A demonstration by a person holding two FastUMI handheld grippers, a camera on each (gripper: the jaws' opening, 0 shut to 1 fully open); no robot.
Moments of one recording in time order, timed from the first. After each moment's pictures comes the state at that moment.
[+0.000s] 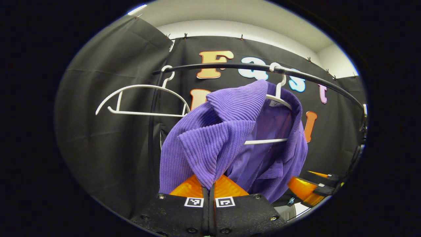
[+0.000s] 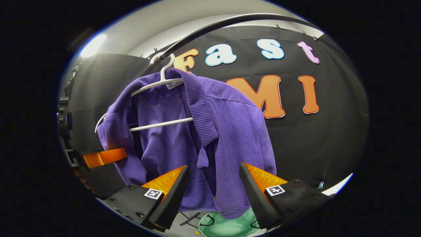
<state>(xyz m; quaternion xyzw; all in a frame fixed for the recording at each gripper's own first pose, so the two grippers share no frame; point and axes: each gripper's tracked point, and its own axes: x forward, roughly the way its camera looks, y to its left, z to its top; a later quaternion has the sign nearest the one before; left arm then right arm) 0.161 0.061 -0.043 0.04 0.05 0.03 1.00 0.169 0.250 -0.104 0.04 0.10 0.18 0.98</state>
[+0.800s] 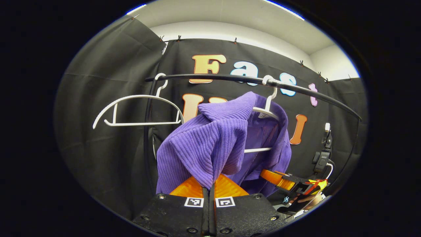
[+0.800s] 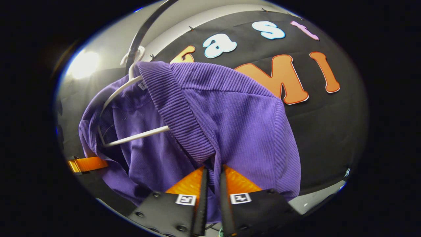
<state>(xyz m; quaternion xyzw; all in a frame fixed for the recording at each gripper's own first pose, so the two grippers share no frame) 0.149 0.060 -0.009 0.02 0.05 -0.02 1.00 0.226 0.286 -0.113 0.16 0.13 0.30 0.93</state>
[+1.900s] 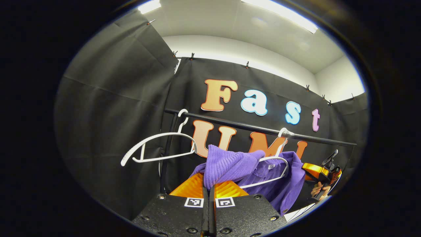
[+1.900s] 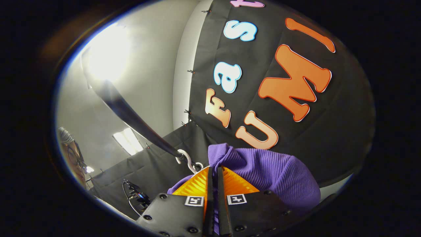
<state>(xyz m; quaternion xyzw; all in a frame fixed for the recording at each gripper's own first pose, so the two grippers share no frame) 0.133 0.119 0.099 -0.01 -0.04 -0.01 1.00 0.203 0.206 0.055 0.42 0.05 0.47 0.77</state>
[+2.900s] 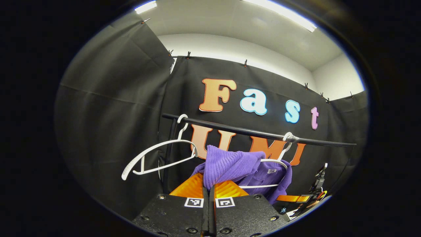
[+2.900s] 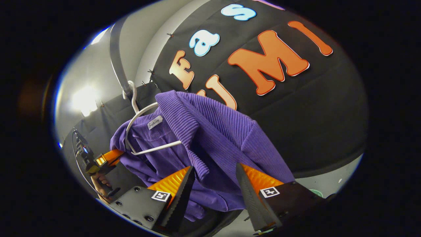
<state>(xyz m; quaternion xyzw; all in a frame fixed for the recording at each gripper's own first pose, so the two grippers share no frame) 0.151 0.132 0.114 0.01 -0.02 -0.02 1.00 0.213 0.282 -0.113 0.26 0.18 0.35 0.88</state>
